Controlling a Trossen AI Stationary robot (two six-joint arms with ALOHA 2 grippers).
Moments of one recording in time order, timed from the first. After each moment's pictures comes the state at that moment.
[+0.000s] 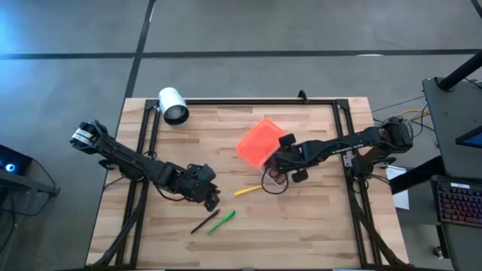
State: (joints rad) left arm -0.40 1.37 0.90 -0.44 -0.32 -1.04; right arm 0.05 1.58 0.97 -0.81 0.42 -0.35
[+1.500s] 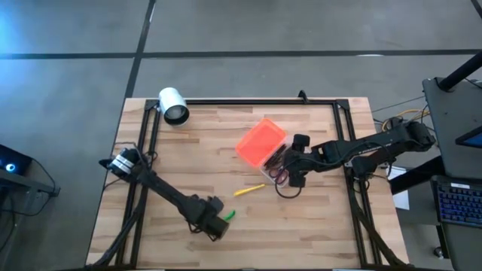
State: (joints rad) left arm -0.54 1.96 1.27 -0.84 -0.02 -1.26; right arm 0.17 1.33 0.97 -0.78 0.42 0.18
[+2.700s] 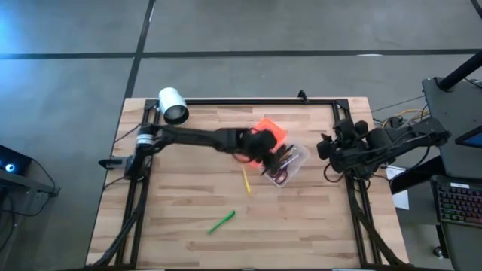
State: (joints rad) left arm 0.06 2.03 1.78 -0.50 0.00 -0.67; right arm 0.32 0.96 1.07 -1.51 0.86 1.35
